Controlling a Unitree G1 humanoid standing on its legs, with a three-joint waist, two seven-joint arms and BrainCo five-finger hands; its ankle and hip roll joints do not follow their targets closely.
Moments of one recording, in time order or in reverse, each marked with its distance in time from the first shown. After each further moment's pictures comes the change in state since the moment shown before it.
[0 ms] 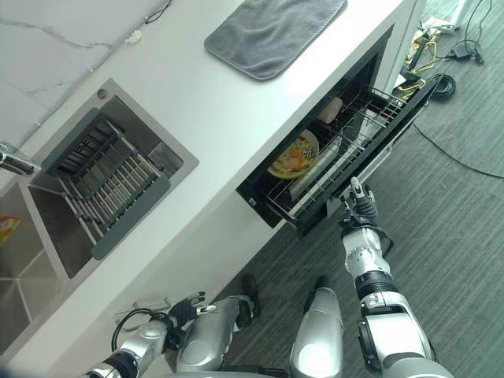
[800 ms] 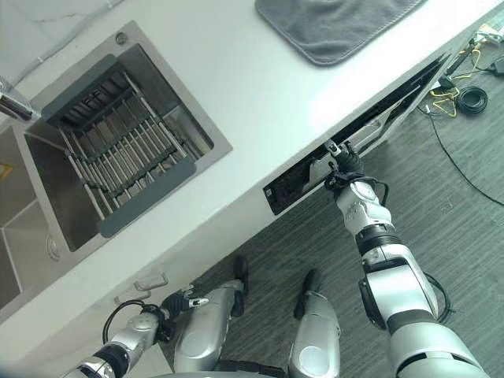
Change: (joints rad) left arm -0.043 0.065 0.014 -0.013 0.001 -0.005 -0.035; right arm -0.259 -0.047 0.193 0.034 -0.127 0.127 0.020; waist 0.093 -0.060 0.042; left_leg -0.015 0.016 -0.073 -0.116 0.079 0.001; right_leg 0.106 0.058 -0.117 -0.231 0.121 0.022
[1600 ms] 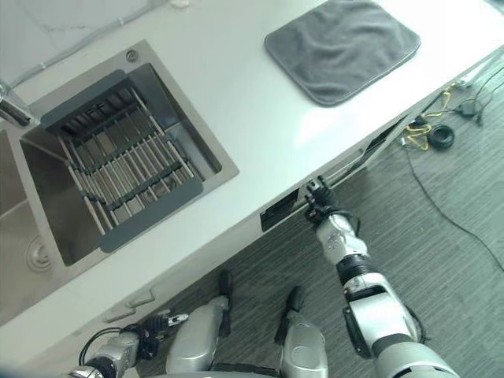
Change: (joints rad) left arm 0.050 0.001 0.184 0.183 -0.012 0.102 -0.033; right arm 0.295 0.181 -0.038 -0.087 0.021 -0.040 0.050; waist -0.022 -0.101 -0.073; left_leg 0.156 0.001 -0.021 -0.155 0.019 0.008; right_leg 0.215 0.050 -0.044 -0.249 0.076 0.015
